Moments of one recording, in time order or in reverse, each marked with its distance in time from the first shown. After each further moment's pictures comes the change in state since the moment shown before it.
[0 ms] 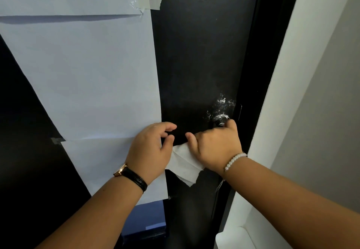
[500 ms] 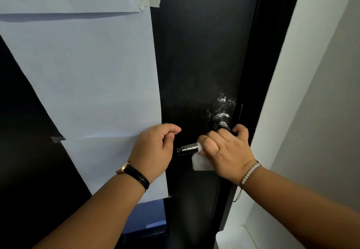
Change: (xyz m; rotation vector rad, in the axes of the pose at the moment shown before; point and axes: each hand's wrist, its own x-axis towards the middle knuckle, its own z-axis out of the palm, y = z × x) left_hand 0.000 0.000 0.004 -0.052 -0.049 -0.021; right_hand -0.031 0.030 0.017 -0.021 0.182 -0.216
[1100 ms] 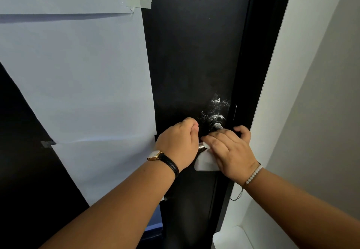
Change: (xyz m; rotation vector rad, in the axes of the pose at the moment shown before) left_hand 0.028 0.031 0.044 0.199 -0.100 0.031; right_hand -0.016 0.021 0.014 0.241 0.126 0.032
